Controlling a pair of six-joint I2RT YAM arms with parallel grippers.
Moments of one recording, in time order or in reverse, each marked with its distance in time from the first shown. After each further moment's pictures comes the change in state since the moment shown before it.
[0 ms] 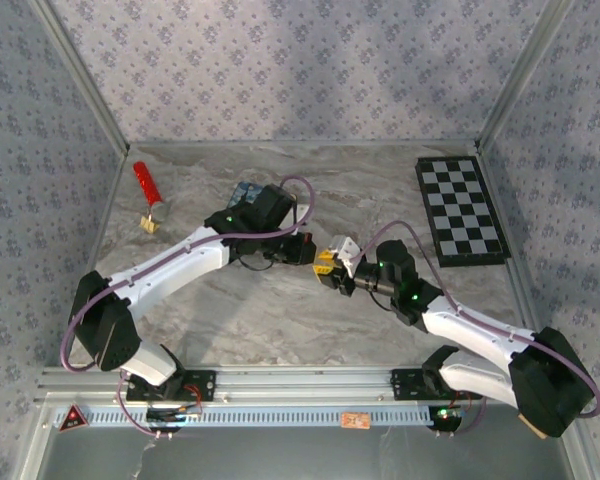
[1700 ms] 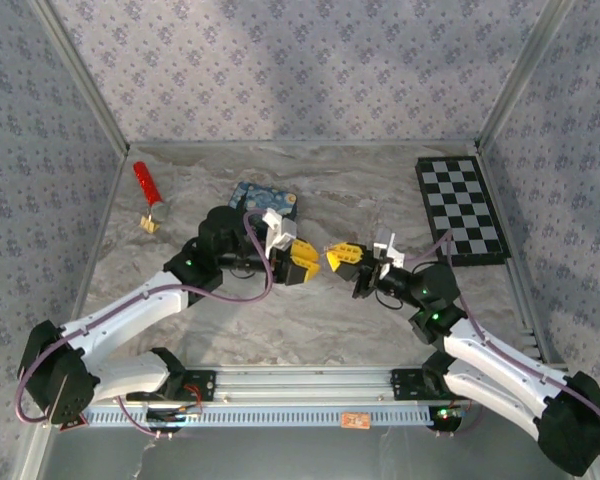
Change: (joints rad) left arm 0.043 -0.358 -0.451 0.791 0.485 0.472; right arm 0.017 -0.282 -0.088 0.402 -0.071 0.437
